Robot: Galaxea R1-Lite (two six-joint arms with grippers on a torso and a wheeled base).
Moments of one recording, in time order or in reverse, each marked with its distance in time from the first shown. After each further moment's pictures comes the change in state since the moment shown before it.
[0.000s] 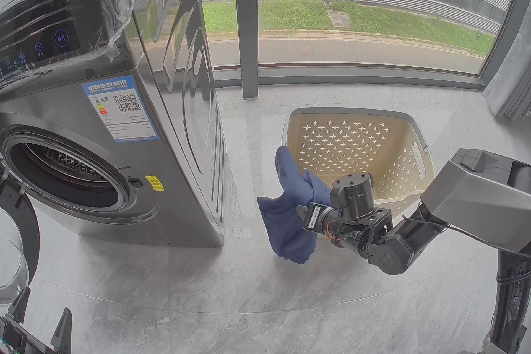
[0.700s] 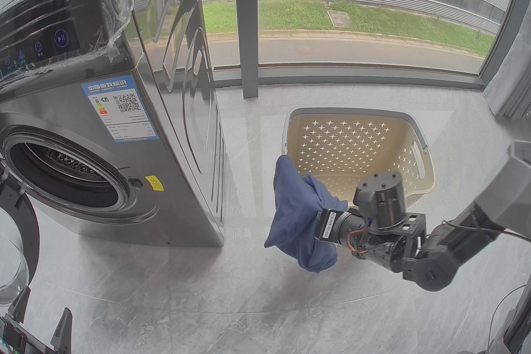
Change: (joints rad) left arm 0.000 0.000 0.000 0.000 0.000 0.000; right arm 0.080 -0.244 0.217 0.001 -0.008 -0.001
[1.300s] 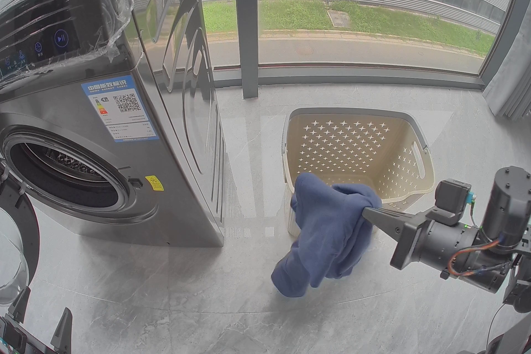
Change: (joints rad) left arm 0.000 0.000 0.000 0.000 0.001 0.000; right arm 0.093 -0.561 0.342 -0.052 0.107 -0.249
